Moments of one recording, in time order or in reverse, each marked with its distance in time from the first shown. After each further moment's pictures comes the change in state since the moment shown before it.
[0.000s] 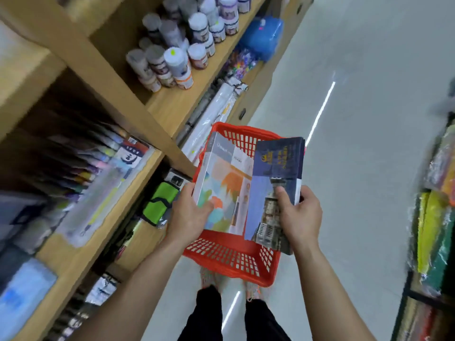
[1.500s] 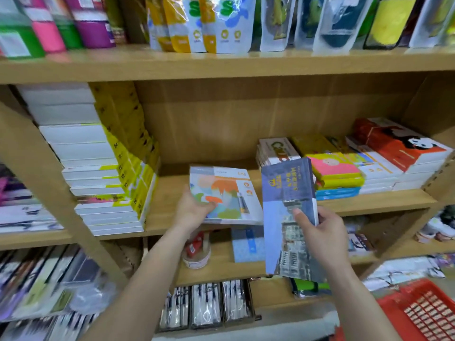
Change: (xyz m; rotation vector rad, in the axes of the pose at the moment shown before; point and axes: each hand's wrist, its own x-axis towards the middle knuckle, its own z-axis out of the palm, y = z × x) left_hand -0.373 -0.221 -0.477 -0.539 0.921 -0.245; right_hand -0.475 -0.250 0.147 0.038 -0.811 -0.933
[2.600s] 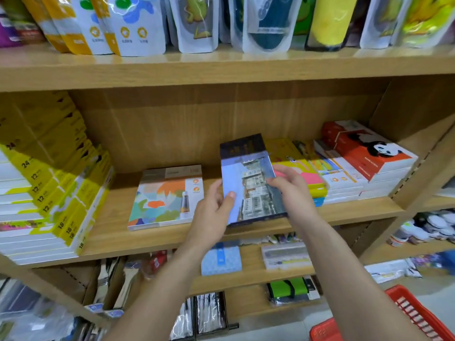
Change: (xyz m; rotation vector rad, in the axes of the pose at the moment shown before) left_hand -0.020 0.066 0.146 0.018 -0.121 0.309; right_hand 0.135 -0.015 -0.031 0.436 -0.229 0.253
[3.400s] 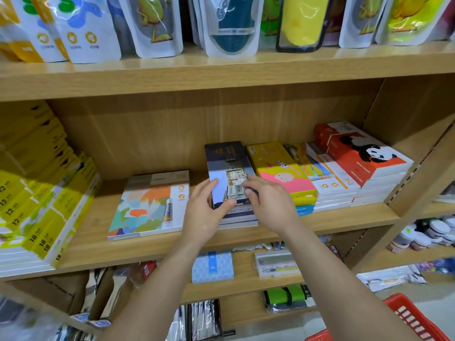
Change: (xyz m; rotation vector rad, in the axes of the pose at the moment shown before) left_hand 0.038 -0.008 0.033 0.178 0.120 0.096; right_hand 0.036 0.017 -0.019 -1.055 -0.141 -0.550
